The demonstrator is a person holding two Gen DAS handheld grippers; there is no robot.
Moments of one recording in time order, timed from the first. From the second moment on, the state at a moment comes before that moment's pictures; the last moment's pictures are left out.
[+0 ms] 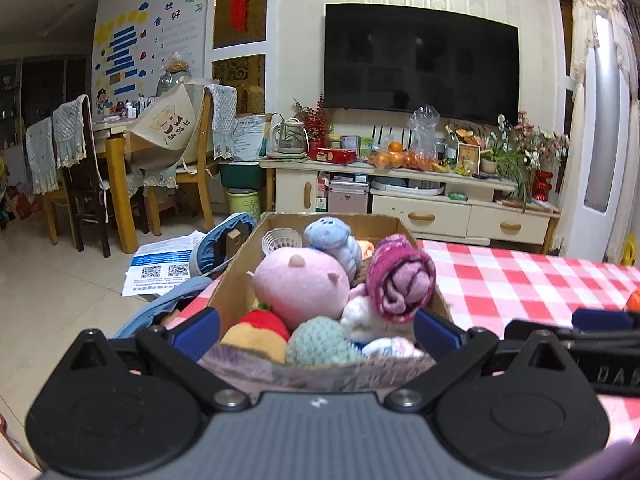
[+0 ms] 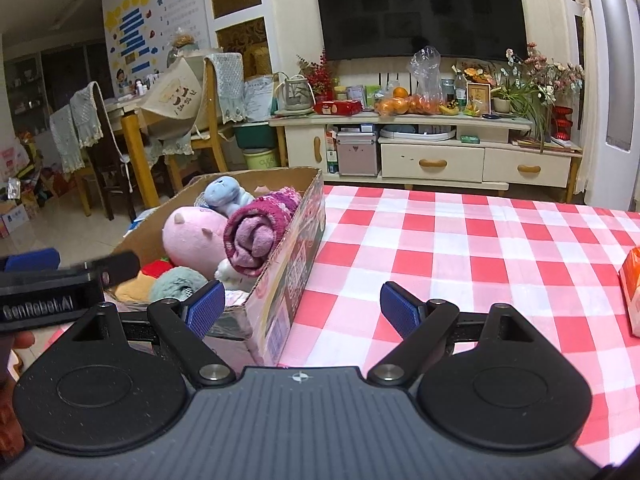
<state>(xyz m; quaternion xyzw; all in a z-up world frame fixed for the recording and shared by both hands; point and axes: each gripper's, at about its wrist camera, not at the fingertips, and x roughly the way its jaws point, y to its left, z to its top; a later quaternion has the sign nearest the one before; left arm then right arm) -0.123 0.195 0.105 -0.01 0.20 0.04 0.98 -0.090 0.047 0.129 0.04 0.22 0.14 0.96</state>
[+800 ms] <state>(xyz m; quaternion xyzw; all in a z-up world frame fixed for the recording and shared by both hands) -0.149 0.206 0.093 -0.01 0.19 0.04 0.98 -0.116 0.056 0.119 0.02 0.22 0.15 0.96</state>
